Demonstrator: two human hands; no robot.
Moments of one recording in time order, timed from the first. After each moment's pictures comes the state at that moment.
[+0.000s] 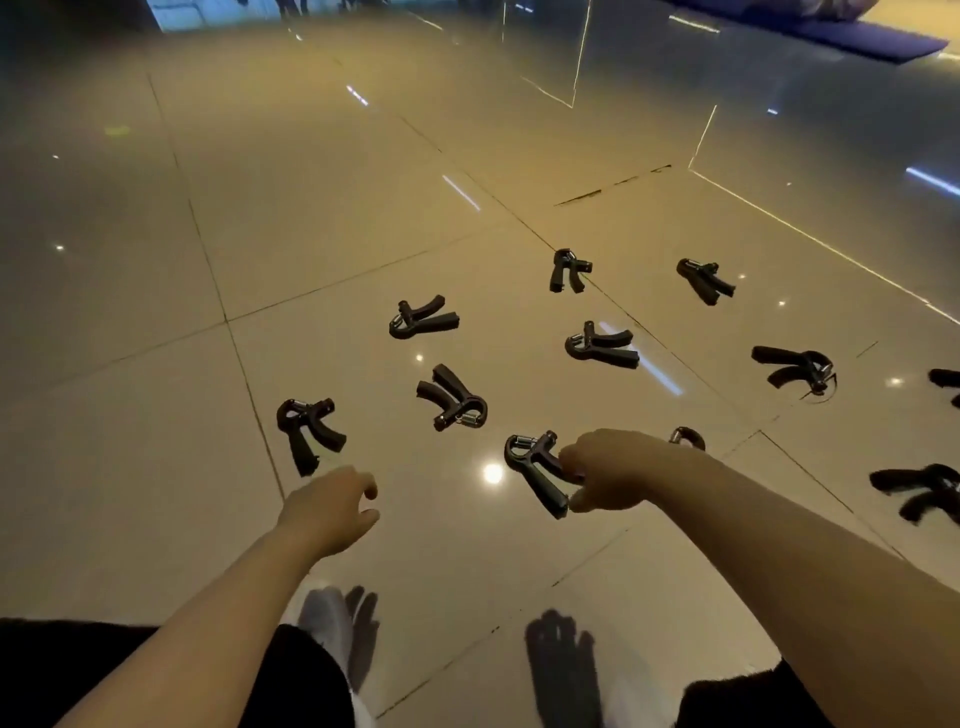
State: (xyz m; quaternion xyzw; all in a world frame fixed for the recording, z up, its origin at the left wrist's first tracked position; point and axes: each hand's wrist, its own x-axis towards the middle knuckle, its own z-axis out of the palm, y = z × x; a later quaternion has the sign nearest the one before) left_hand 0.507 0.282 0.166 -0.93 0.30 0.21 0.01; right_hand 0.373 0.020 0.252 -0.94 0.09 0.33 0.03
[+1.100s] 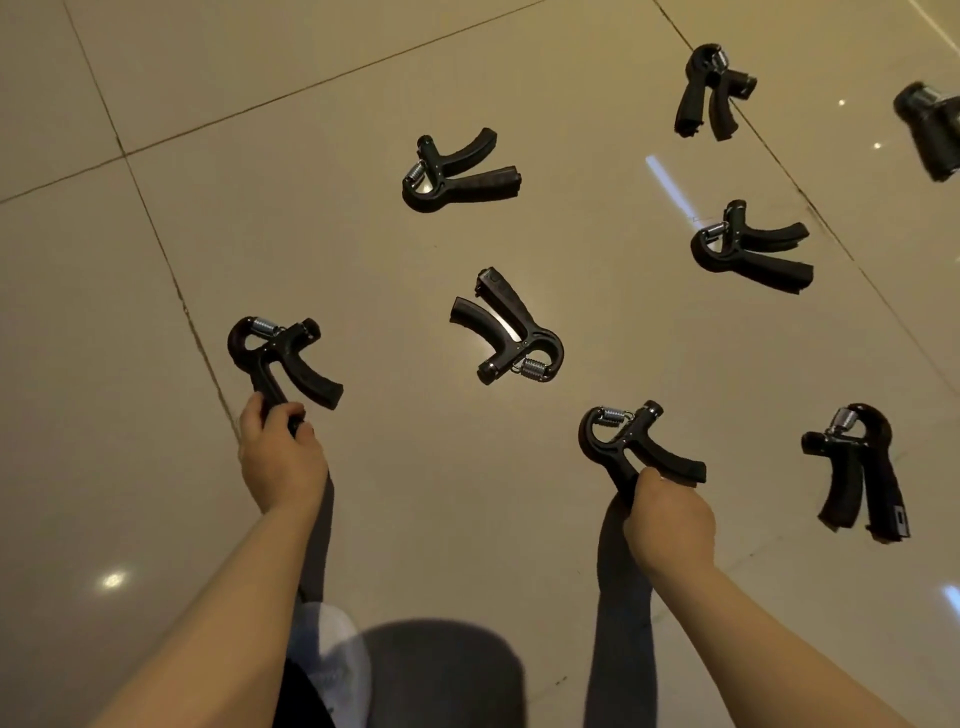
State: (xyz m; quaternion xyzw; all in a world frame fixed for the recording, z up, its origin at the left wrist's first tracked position) left_hand 0.646 0.291 -0.042 -0.96 -0.09 0.07 -0.27; right_hand 0.442 0.016 -0.004 -0.87 0.37 0.33 0.02
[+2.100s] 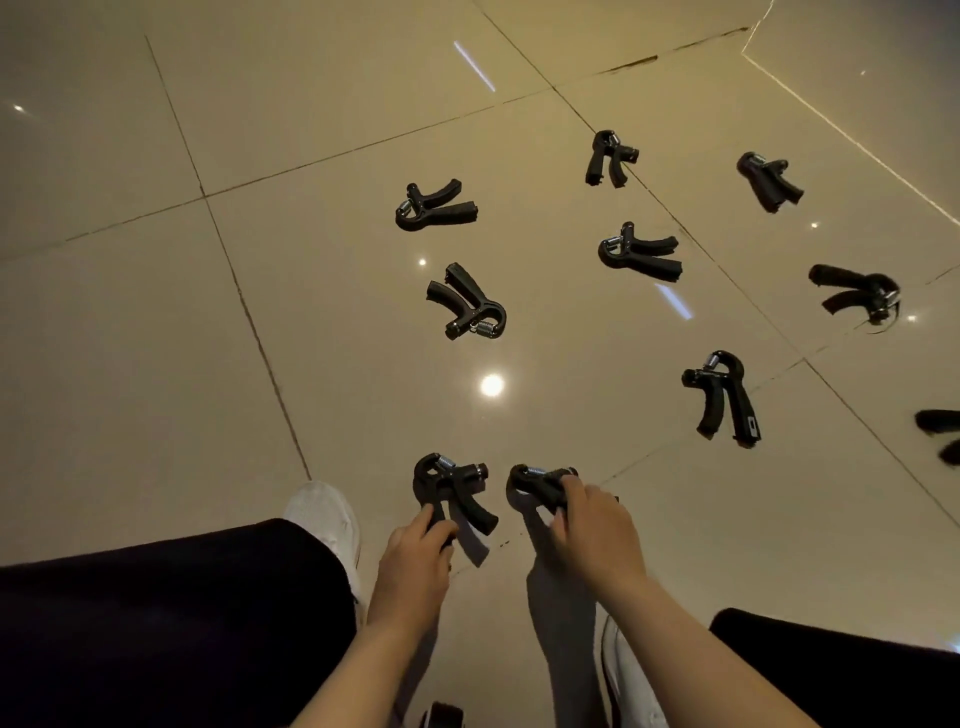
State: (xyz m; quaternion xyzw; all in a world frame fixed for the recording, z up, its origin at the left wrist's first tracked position) left_hand 0.362 0.291 0.045 -0.92 0.22 0.21 -0.25; right_hand 0.296 0.096 0.061 -0.93 0.29 0.16 0.16
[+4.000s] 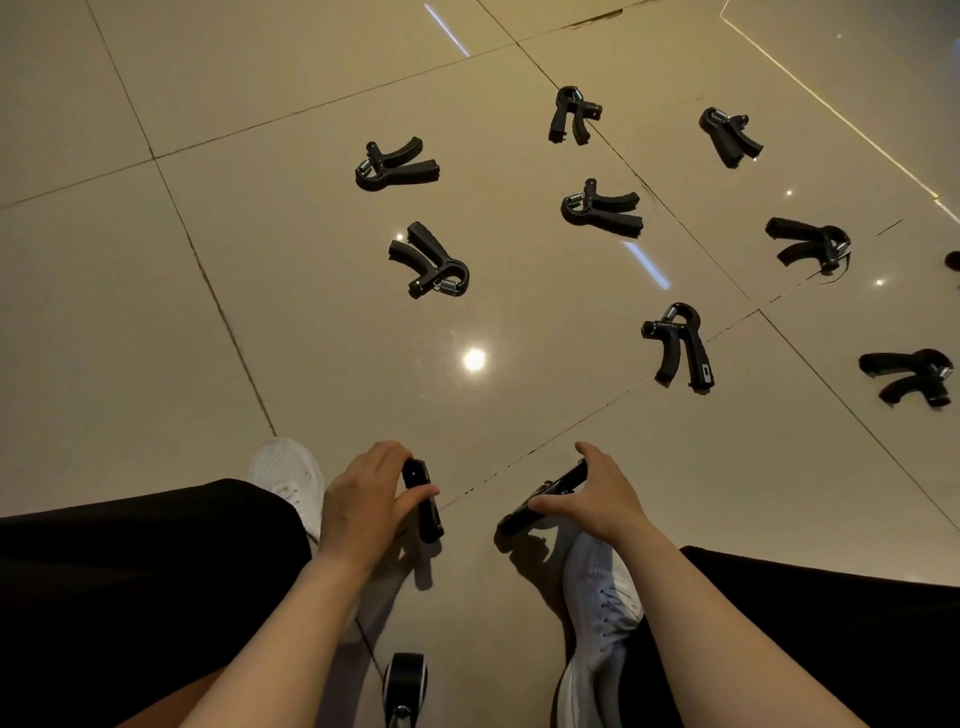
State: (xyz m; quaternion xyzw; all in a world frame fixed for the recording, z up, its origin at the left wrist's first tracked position) left_hand 0.372 0.294 0.057 -0.91 0.34 0.03 -0.21; right_hand 0.242 0.064 0.080 -0.79 0.41 0.18 0.41
